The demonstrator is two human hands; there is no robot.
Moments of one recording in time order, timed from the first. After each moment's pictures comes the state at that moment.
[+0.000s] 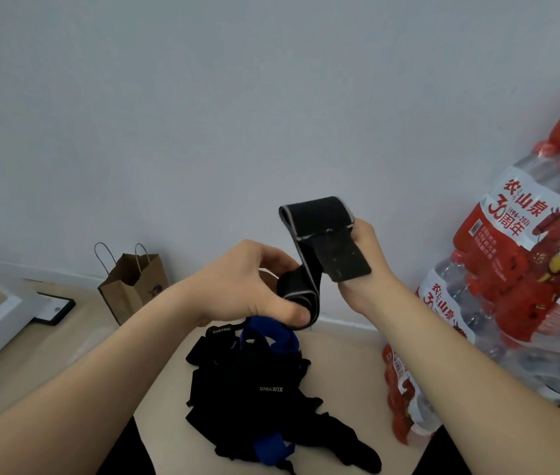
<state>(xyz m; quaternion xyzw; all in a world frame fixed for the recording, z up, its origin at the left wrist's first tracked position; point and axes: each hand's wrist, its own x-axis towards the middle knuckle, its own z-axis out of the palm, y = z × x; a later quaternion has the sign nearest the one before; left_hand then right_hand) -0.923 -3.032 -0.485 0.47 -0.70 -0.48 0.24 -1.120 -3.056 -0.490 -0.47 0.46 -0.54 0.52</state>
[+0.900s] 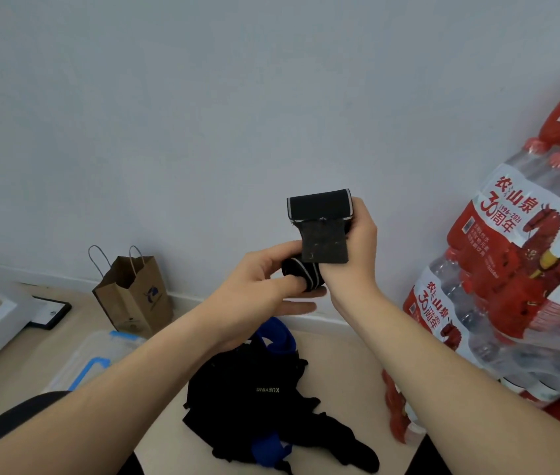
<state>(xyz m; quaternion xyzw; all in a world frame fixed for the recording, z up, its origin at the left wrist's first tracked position) -0.963 -3.016 -0.507 0.39 -0.59 -0.58 0.40 -1.109 -3.062 -0.502 -0.50 0.52 -0.63 0.30</state>
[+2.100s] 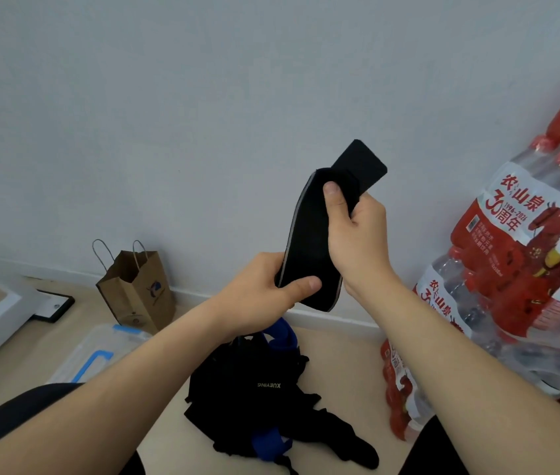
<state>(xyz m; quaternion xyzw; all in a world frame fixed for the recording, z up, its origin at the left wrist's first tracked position) -0.960 -3.018 -0.510 0.46 -0.70 -0.44 0.32 -1.123 -3.076 -0.495 -0.54 0.52 -0.61 0.27</state>
